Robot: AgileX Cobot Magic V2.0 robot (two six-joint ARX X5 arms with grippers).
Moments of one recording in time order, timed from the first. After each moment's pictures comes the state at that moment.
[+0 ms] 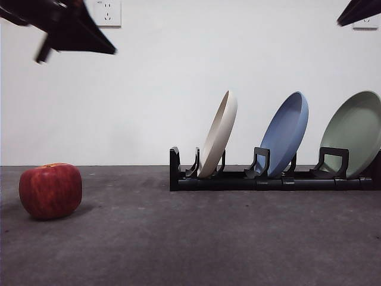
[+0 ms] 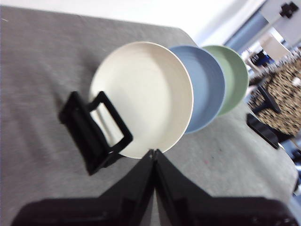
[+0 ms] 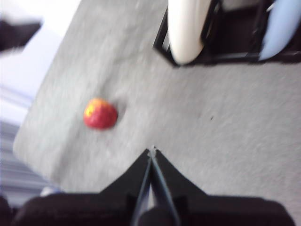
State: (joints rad) left arm -0.13 1.52 1.26 -0.26 0.73 -0.22; right arm 0.05 1.02 1.00 -0.75 -0.73 0.14
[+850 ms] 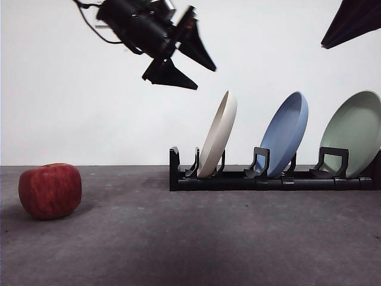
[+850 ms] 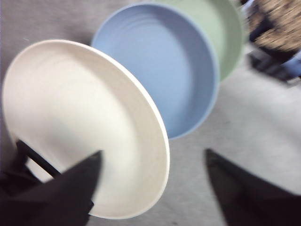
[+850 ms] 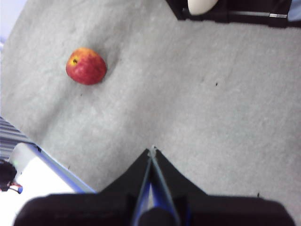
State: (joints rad) left arm -0.43 2.04 1.95 -0.59 0.57 0.03; right arm 0.22 1.06 1.01 -0.84 -0.57 0.06
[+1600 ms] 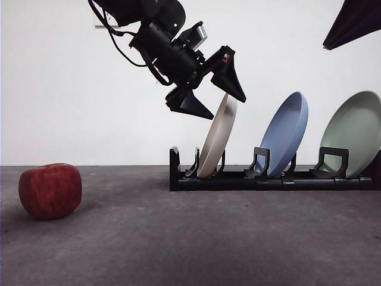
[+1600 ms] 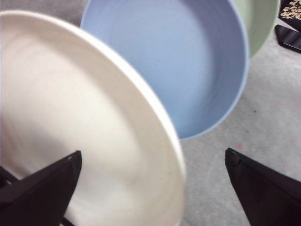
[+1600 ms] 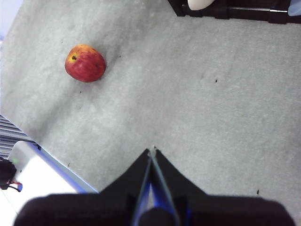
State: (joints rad) left arm -0.51 2.16 1.95 -0.49 0.47 0.07; right arm 0.22 1.06 1.01 -0.85 -0.57 0.06
